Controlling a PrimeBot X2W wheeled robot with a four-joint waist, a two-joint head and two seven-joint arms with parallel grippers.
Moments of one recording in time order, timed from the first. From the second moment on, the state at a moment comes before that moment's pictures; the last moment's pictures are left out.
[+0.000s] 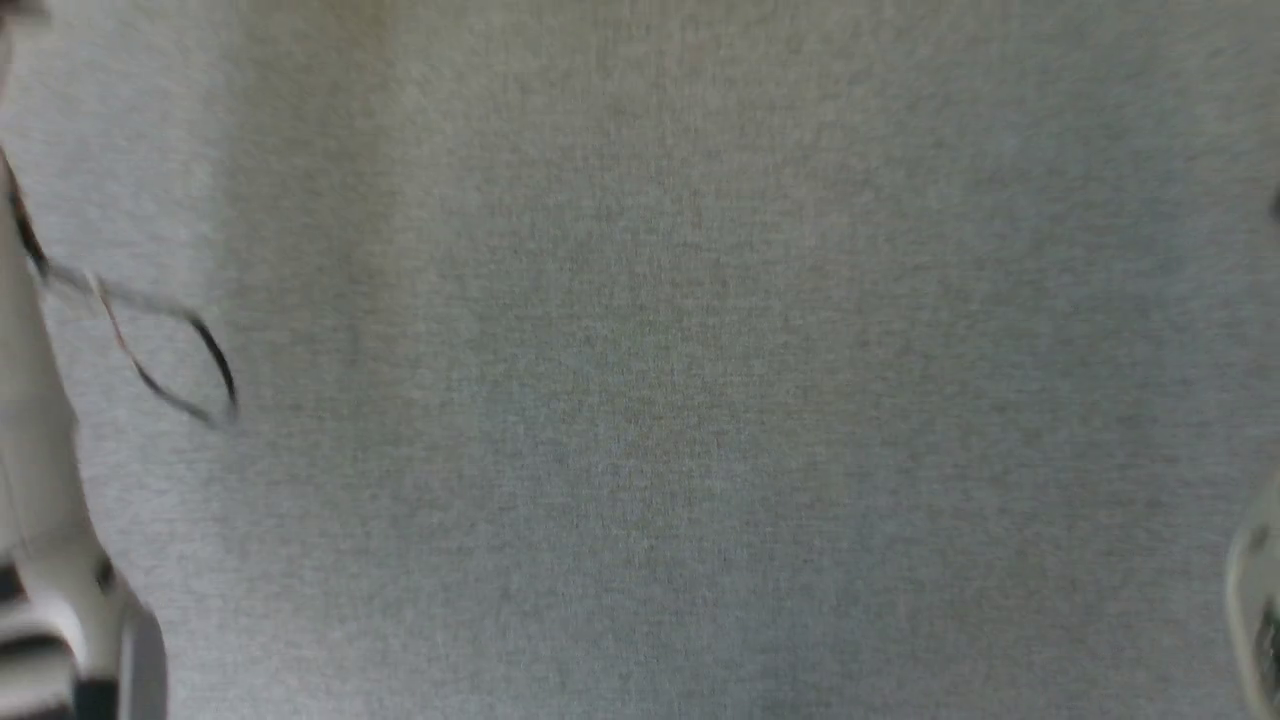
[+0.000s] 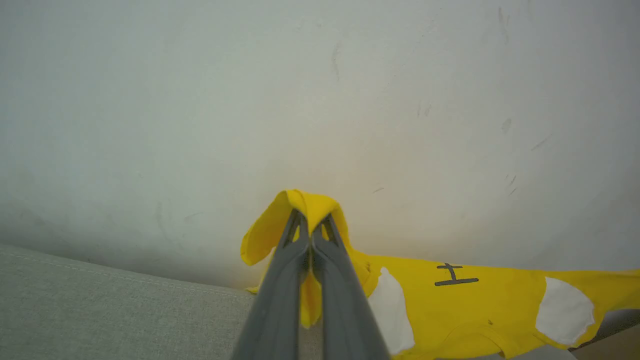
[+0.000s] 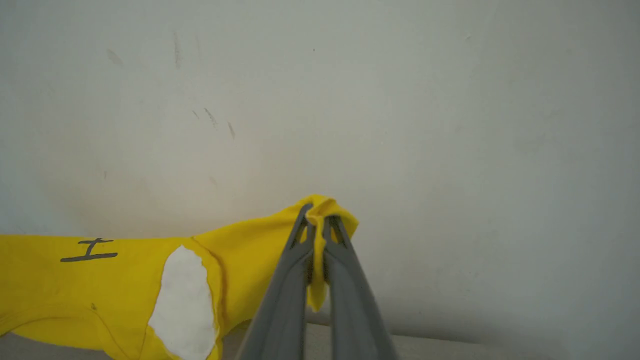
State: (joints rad) left arm -1.09 0.35 0.08 0.26 -0.73 -0.07 0.28; right arm -1.21 -0.14 -0.10 0.24 0.09 0.13 0.35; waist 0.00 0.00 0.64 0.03
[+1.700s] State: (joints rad) left arm 0.47 0.20 0.15 -0.45 -0.92 -0.03 0.46; right arm 0.38 -0.05 -0.40 -0.22 0.60 0.13 0.48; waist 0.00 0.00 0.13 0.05
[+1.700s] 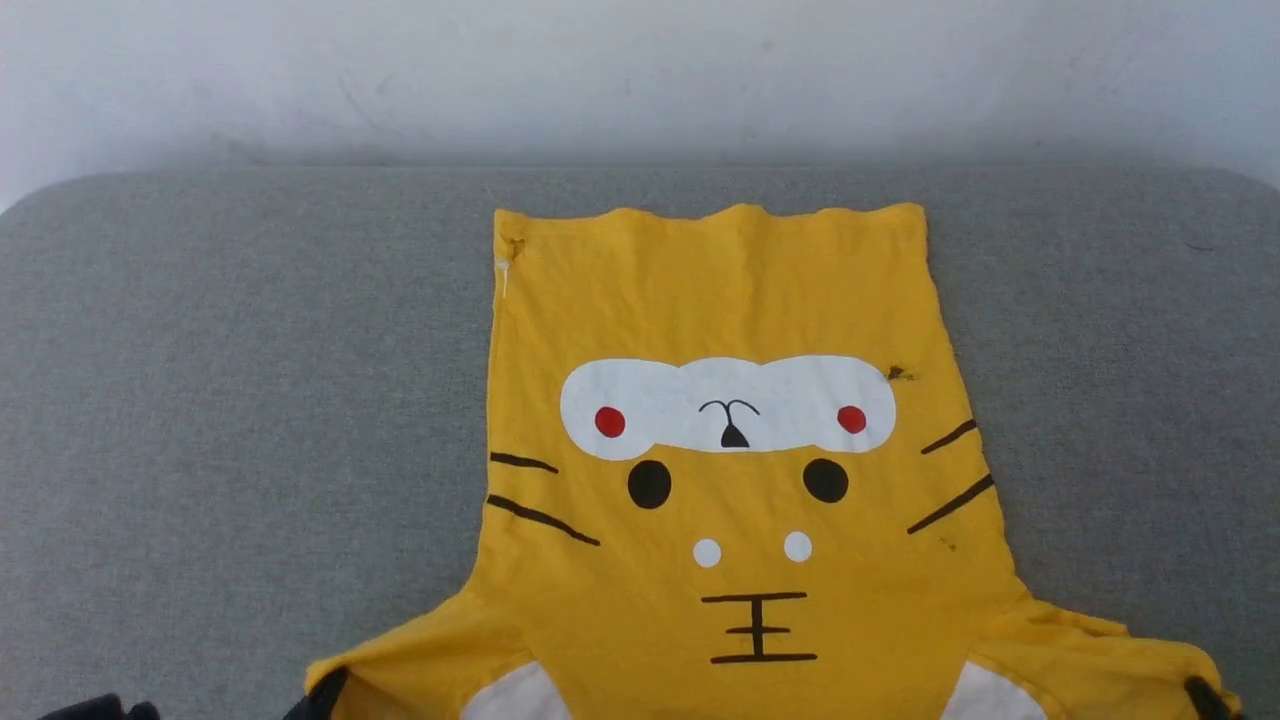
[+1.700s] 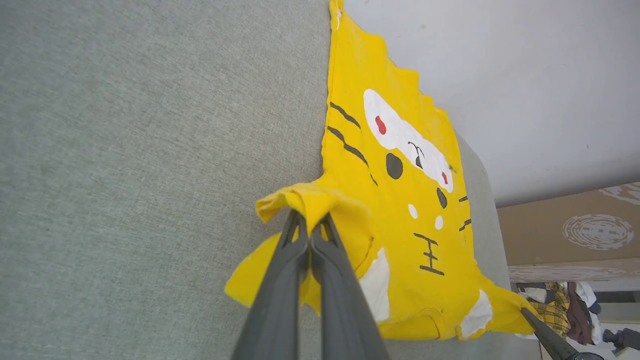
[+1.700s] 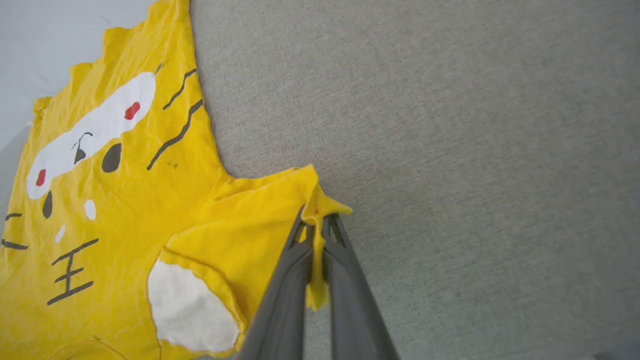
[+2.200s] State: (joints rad) left arm 0.34 0.22 0.08 -0.39 -0.87 -0.05 0.45; right arm 0.23 -0.05 -0.26 0.02 0.43 0.13 0.43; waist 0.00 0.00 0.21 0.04
